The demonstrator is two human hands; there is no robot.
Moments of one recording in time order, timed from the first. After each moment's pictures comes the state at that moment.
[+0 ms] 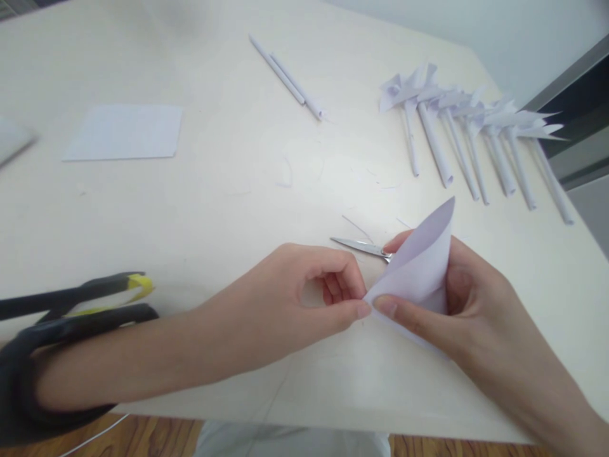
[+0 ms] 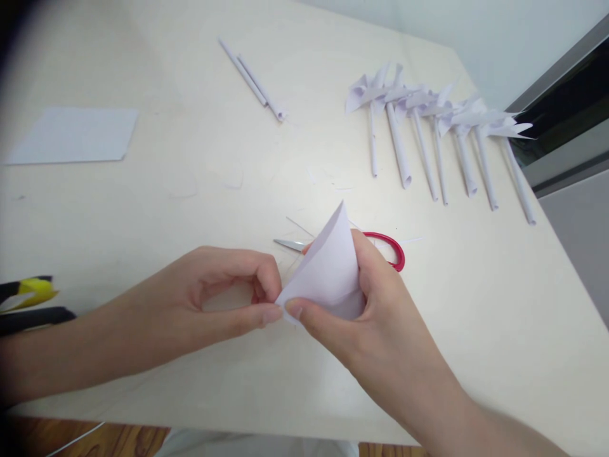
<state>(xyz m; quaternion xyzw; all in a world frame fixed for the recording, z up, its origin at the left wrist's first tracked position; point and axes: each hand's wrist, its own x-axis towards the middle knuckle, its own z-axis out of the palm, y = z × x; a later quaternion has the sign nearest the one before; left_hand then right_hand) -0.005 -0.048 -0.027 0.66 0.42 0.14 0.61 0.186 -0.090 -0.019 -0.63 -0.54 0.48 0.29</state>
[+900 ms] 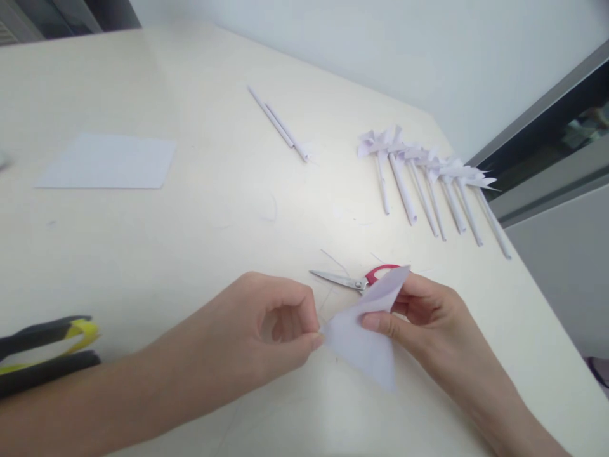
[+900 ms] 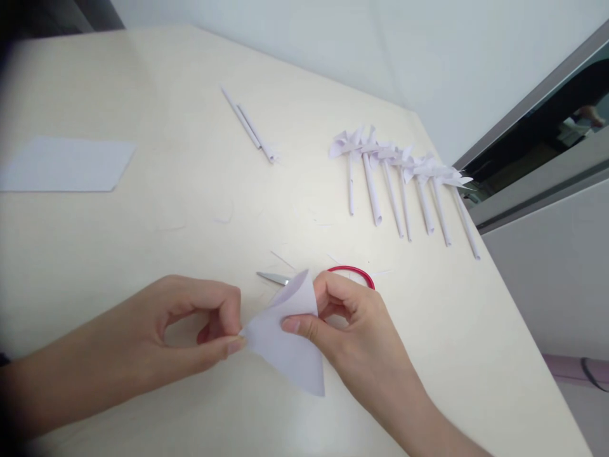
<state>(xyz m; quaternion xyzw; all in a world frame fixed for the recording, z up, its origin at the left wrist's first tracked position) -0.011 -0.053 -0.023 0.66 0.49 0.14 0.56 0.196 -0.075 -0.020 -0.59 -0.51 0.54 0.31</state>
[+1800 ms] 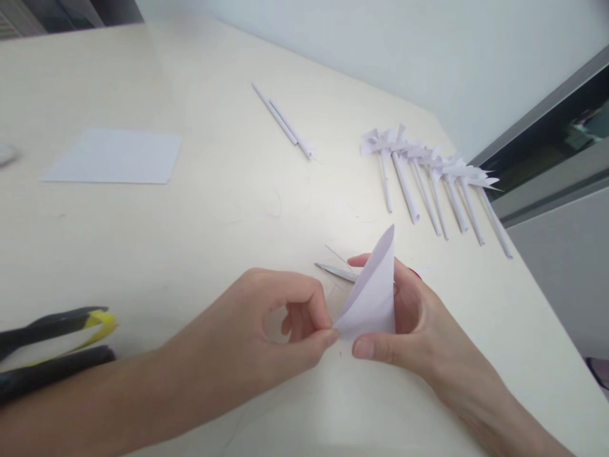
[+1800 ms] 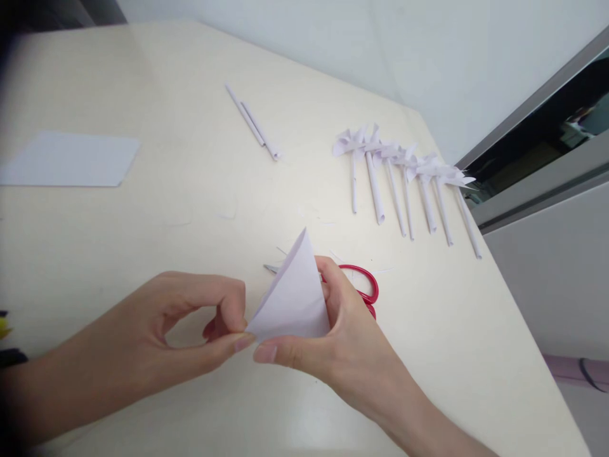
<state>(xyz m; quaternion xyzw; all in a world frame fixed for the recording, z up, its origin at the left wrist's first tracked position) -0.010 -0.060 -0.023 0.67 0.46 0.21 0.54 0.184 -0.079 -0.021 -0.49 -0.41 0.69 0.35</state>
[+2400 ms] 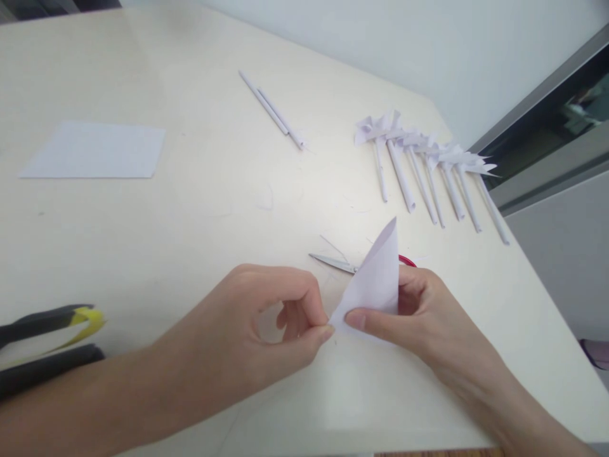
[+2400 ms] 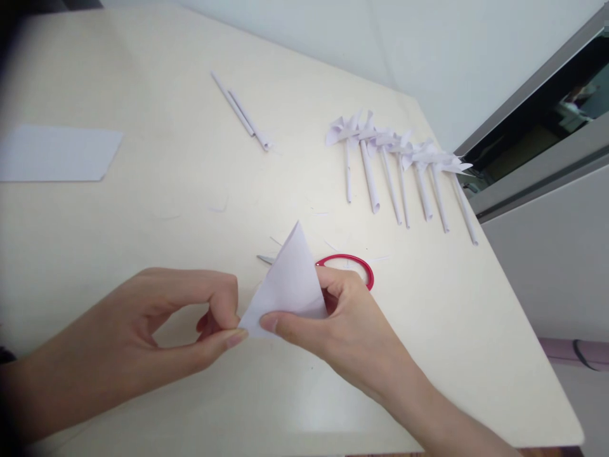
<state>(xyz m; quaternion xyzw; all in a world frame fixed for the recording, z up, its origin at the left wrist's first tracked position) -0.008 -0.063 -0.022 0.69 0.46 0.23 0.51 0.188 -0.077 -0.018 -0.57 -0.42 0.66 0.27</state>
